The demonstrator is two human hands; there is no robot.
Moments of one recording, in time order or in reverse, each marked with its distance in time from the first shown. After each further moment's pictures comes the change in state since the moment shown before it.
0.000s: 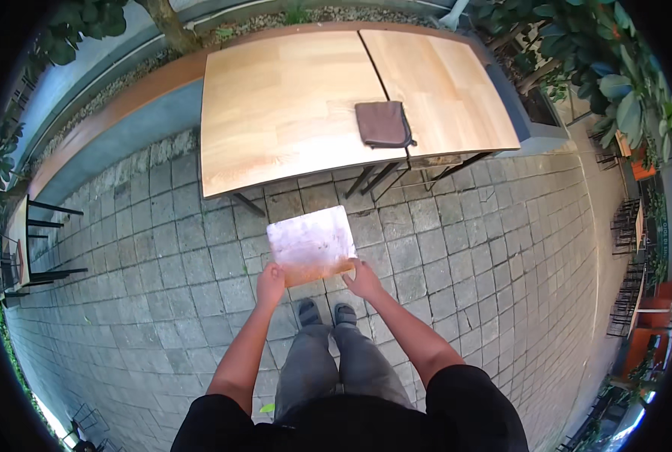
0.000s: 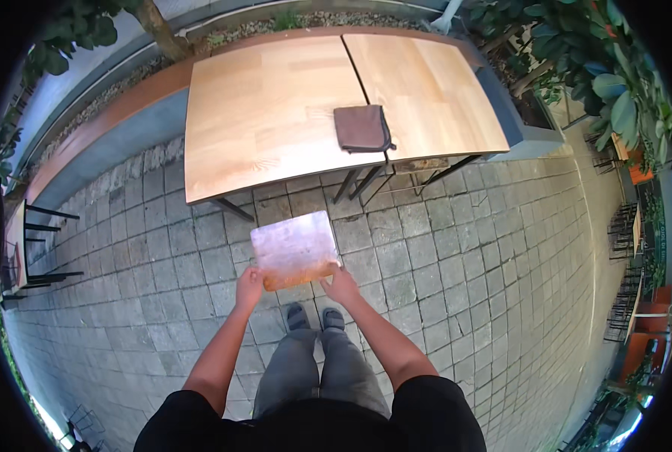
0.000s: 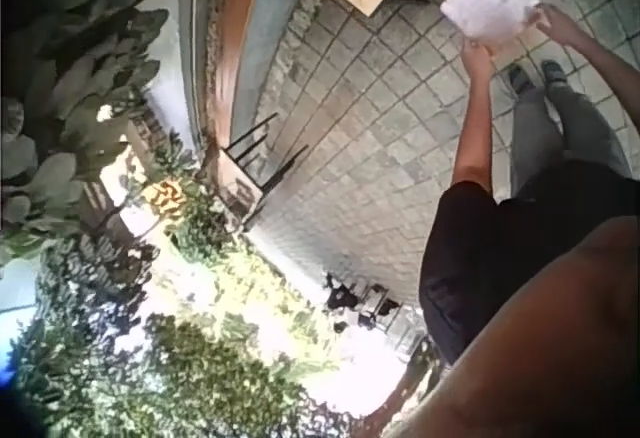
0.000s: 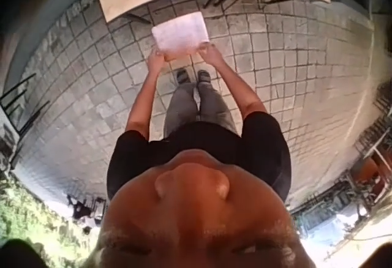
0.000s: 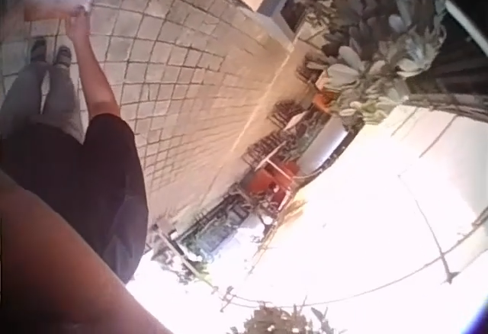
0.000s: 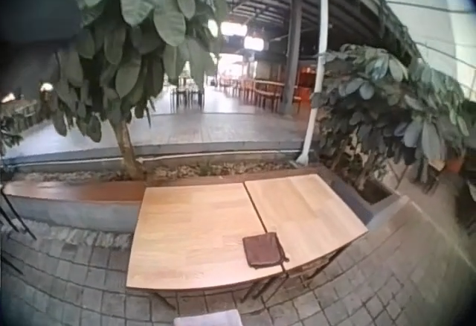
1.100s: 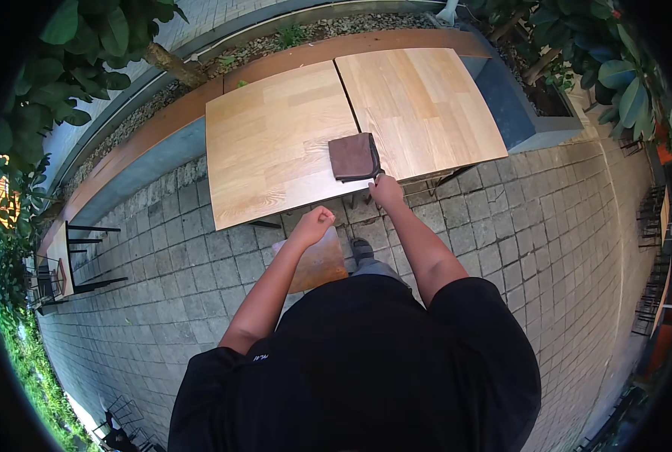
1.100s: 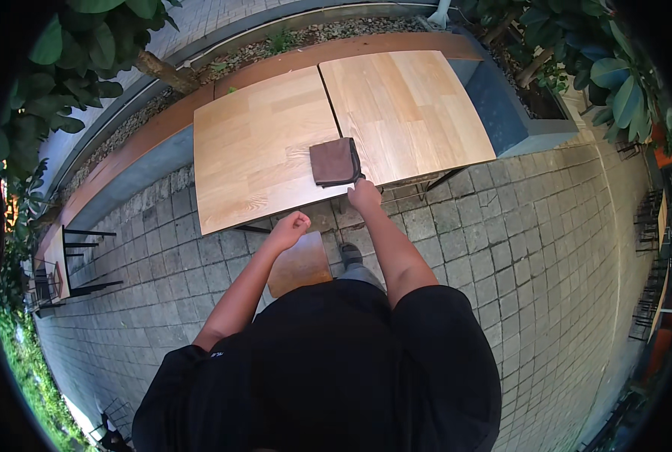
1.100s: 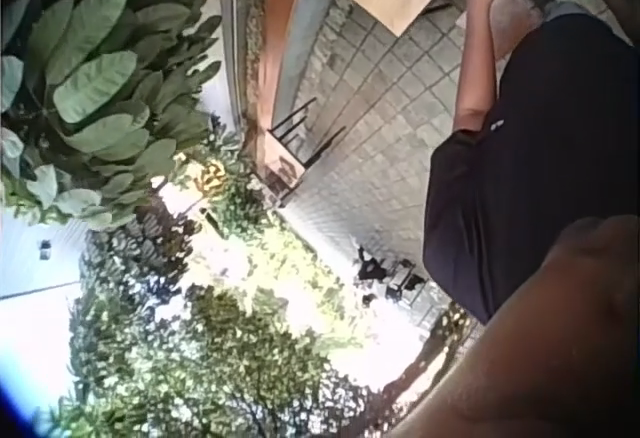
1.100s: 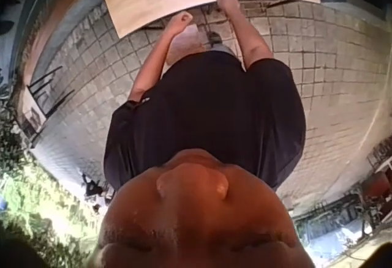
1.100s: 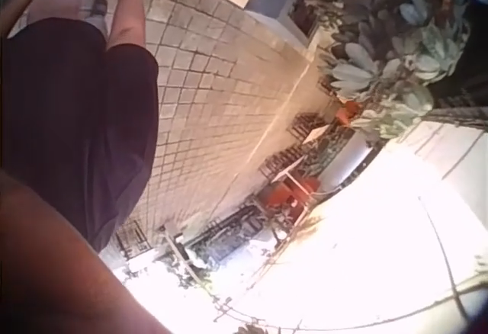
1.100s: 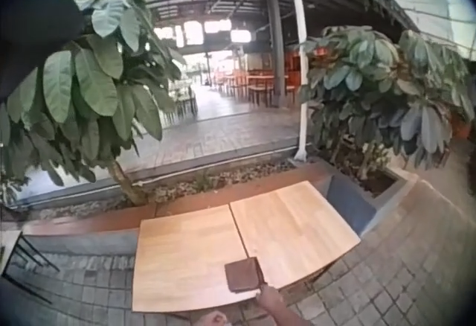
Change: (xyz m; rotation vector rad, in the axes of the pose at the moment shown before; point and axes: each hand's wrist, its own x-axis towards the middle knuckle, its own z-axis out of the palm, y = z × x) left_hand 0.114 0.333 0.066 0.021 -0.420 0.225; right_hand 0.209 -0.040 -0.324 -0.079 0.324 0.093
